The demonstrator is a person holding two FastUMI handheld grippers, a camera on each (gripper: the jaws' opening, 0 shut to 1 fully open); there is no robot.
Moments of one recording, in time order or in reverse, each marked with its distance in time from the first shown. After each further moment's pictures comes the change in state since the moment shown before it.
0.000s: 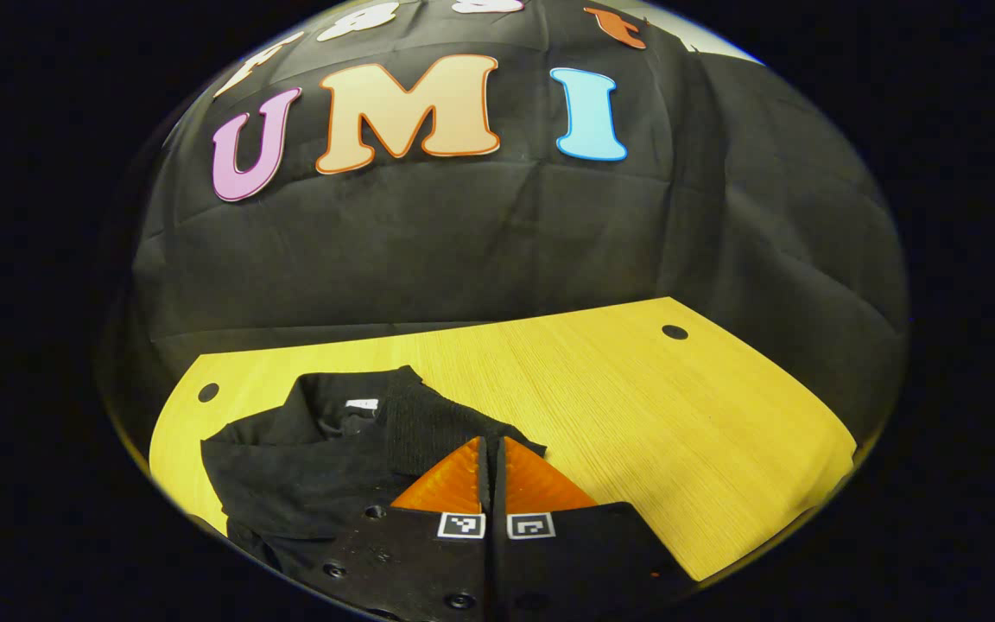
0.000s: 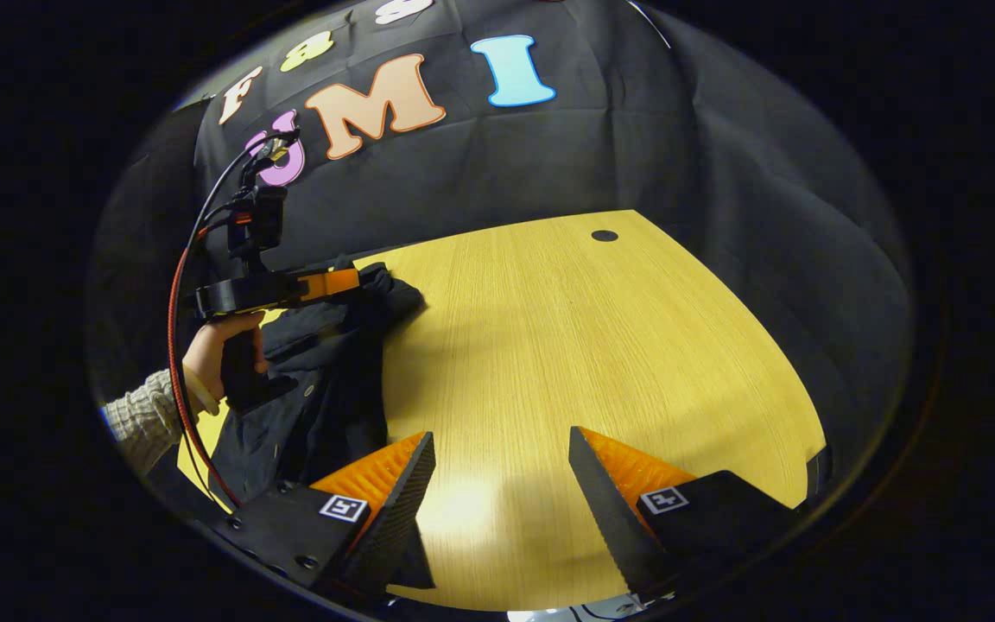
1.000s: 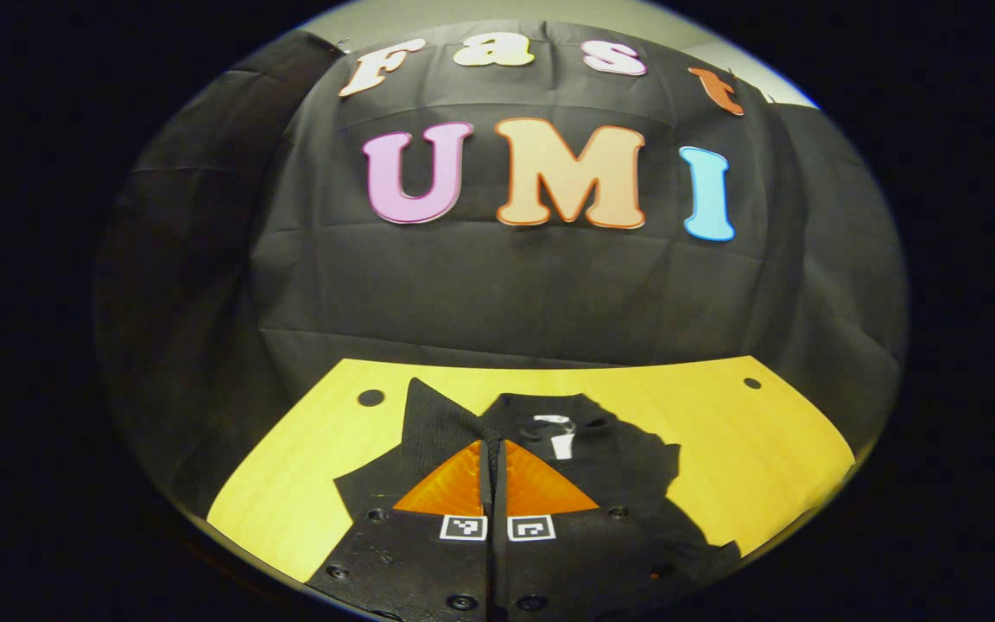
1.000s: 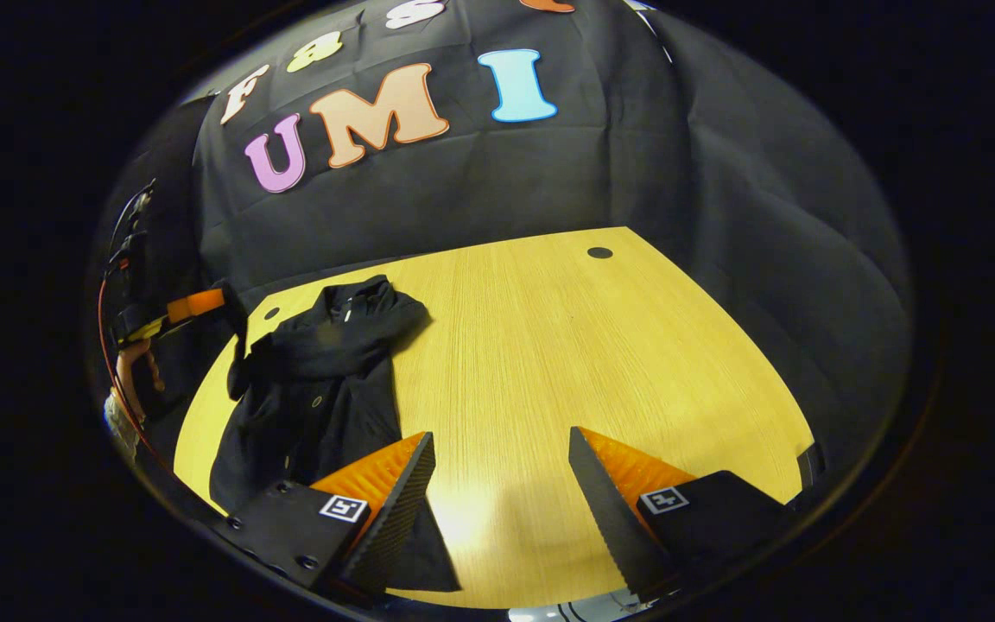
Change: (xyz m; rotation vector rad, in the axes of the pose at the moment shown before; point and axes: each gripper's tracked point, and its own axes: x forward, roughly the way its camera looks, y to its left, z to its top) left arm -0.141 0.166 0.038 -0.129 -0.152 0.228; right arm -0.016 0.019 0.006 -0.015 -0.046 -0.040
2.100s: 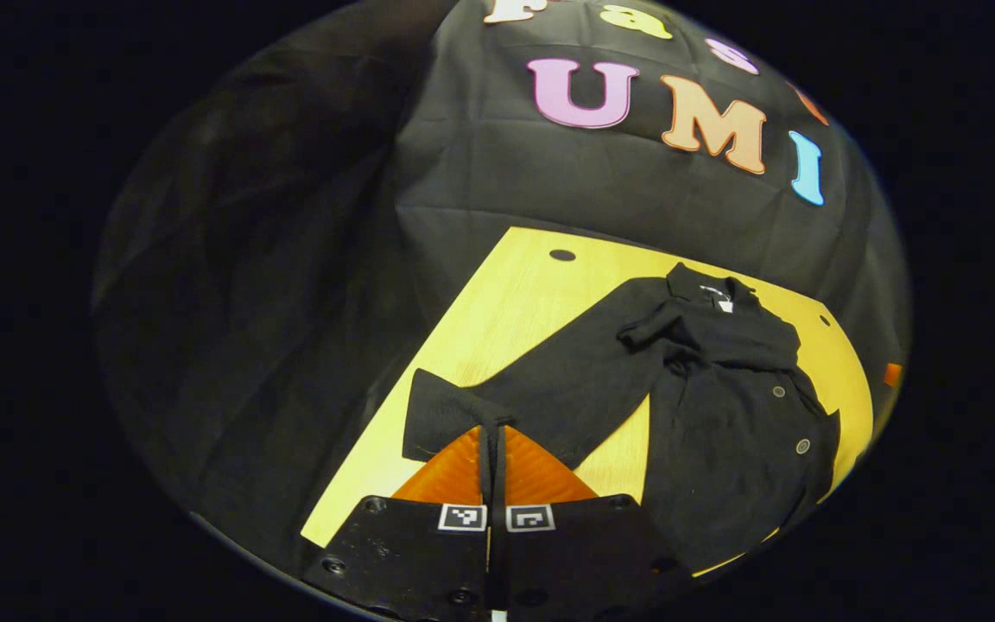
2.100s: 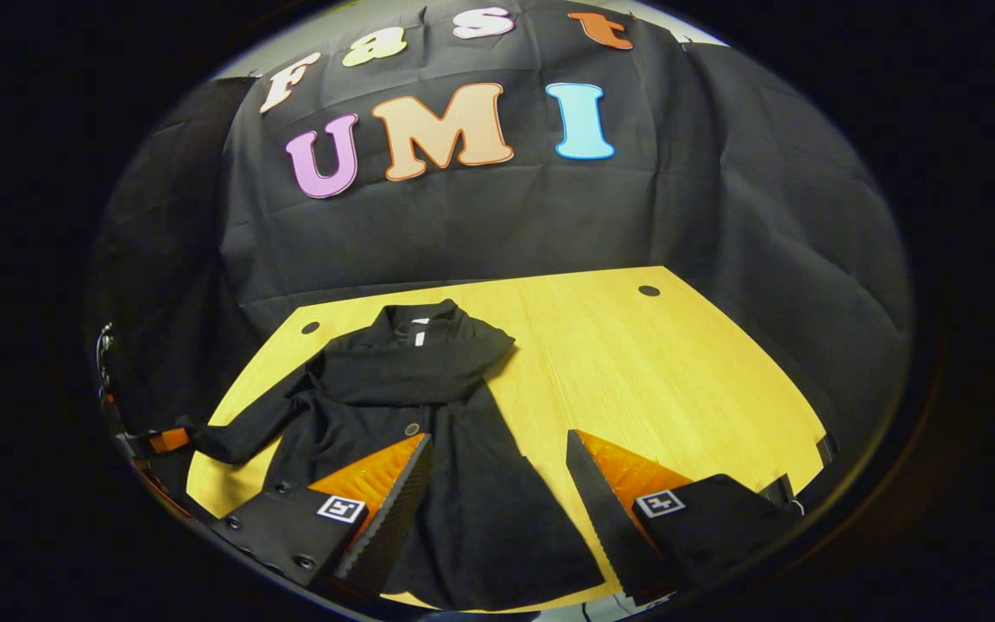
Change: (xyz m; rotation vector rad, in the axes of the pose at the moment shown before) left arm -0.184 0.279 -0.144 -0.114 0.294 0.269; right arm -0.022 0.149 0.013 -0.028 -0.110 -0.026
